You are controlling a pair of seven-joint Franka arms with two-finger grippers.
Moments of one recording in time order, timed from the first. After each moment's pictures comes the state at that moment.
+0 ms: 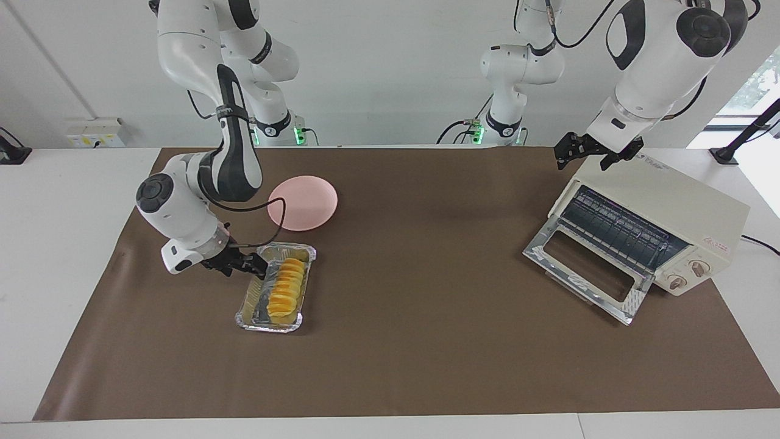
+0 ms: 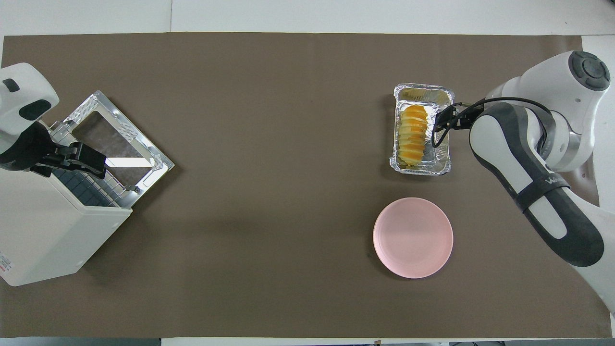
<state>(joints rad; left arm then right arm) -0.20 0.02 0.07 -1.60 0.01 1.43 -0.02 -0.05 0.37 0.05 -1.87 0.17 2.22 0.11</state>
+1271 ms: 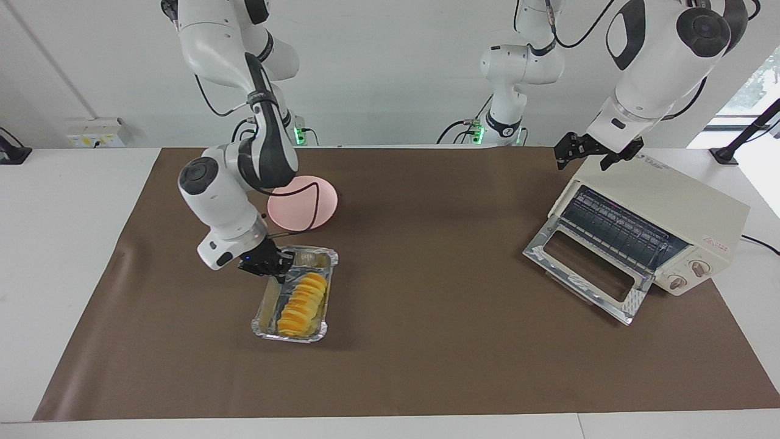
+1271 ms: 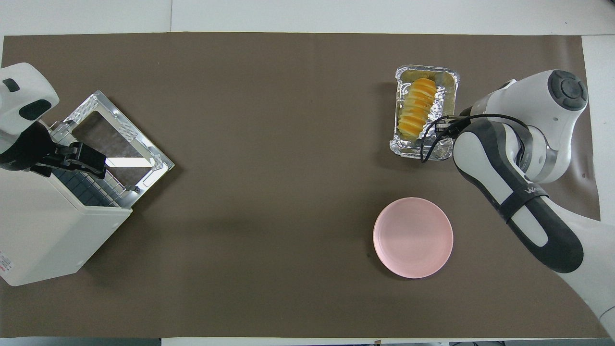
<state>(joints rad) -0.20 0.02 0.07 -1.60 0.01 1.43 -0.02 0.16 0.35 0.08 -1.75 0.17 2.22 0.18</state>
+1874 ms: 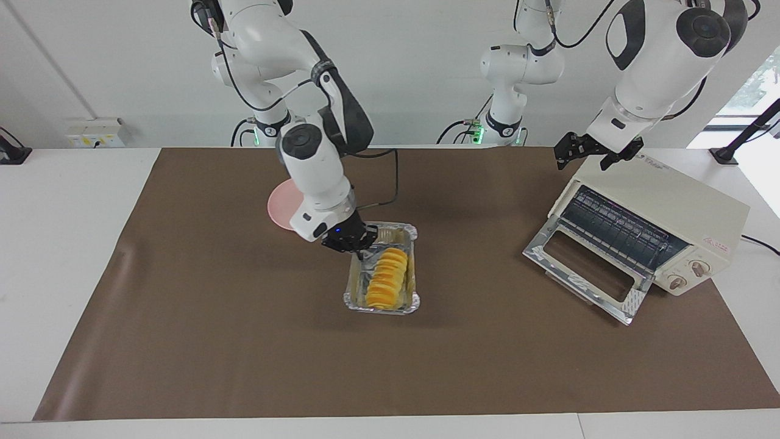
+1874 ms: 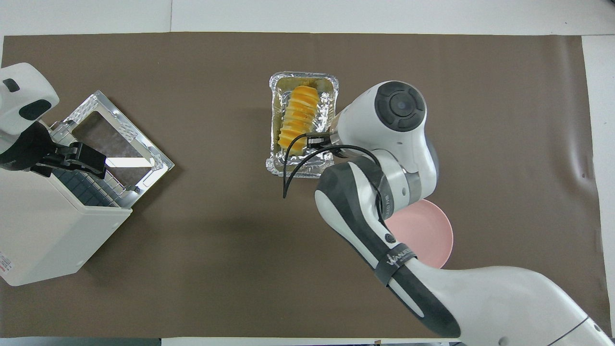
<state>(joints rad) -0.20 0.02 0.07 -1.60 0.01 1.43 -0.02 0.49 0.47 0.08 -1.65 0.17 2.23 0.48</state>
